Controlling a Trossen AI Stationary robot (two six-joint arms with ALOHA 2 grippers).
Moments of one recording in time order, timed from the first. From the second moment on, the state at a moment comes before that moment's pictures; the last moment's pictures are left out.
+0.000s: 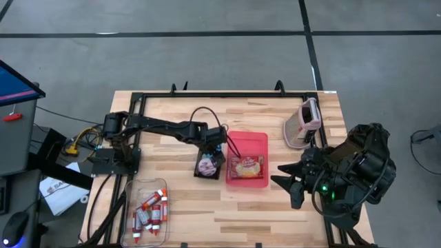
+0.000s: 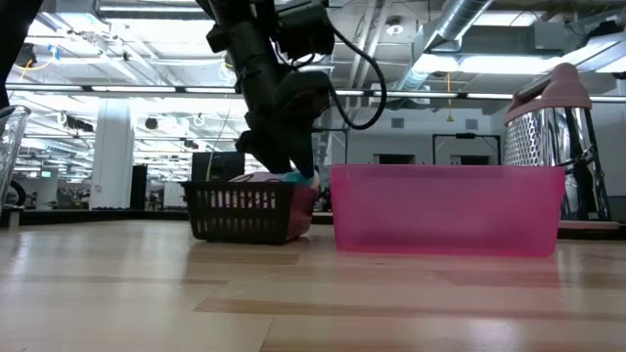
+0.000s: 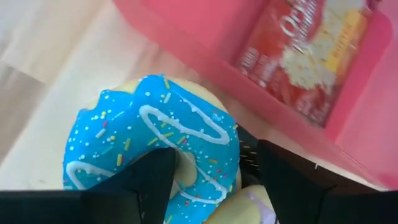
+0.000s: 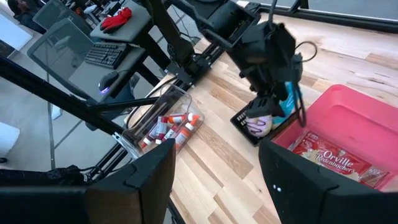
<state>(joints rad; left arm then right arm) 0.06 1.84 1.29 -0.58 0.00 -0.48 0.88 1.69 2.25 -1.57 0.95 1.54</state>
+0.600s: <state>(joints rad) -0.03 1.84 1.29 -0.61 -0.01 -0.50 0.92 1.69 2.25 -1.57 0.97 1.57</state>
